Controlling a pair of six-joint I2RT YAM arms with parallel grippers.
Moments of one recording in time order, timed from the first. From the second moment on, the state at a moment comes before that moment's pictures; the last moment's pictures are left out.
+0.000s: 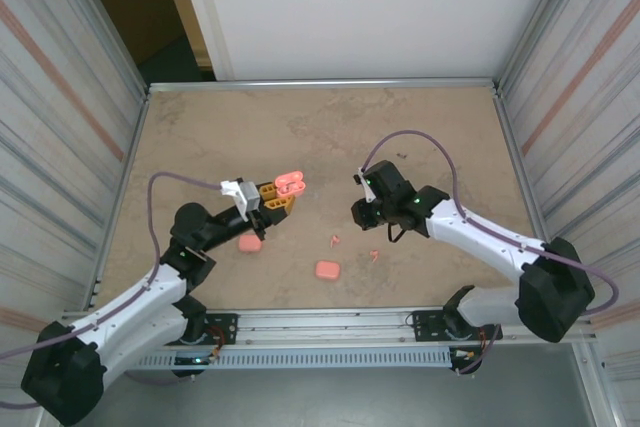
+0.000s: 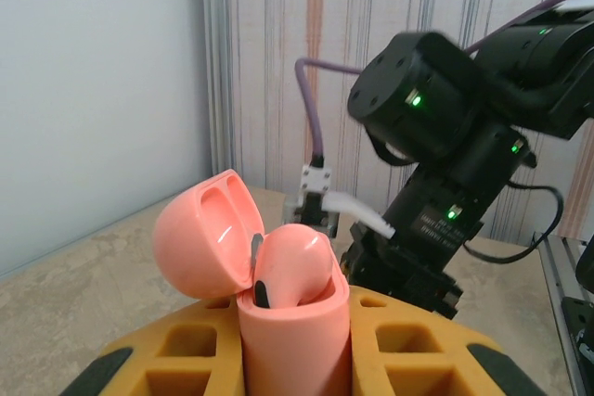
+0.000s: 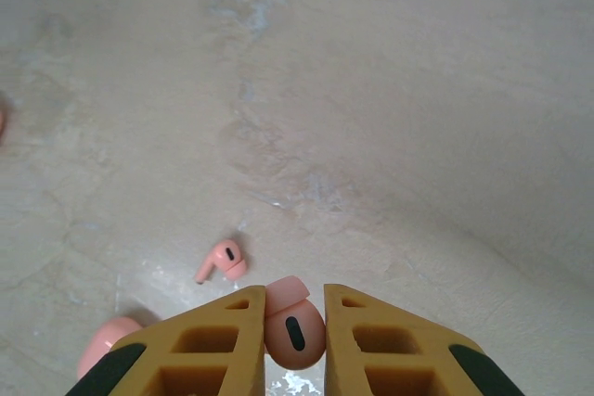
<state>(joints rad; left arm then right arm) -0.57 0.82 0.32 0.65 0.52 -0.07 0.73 1.26 0.86 -0.53 -0.01 0.33</state>
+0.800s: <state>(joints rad) -0.57 1.01 0.35 0.74 0.62 -0.13 0.75 1.03 0.97 -0.55 -0.02 0.02</state>
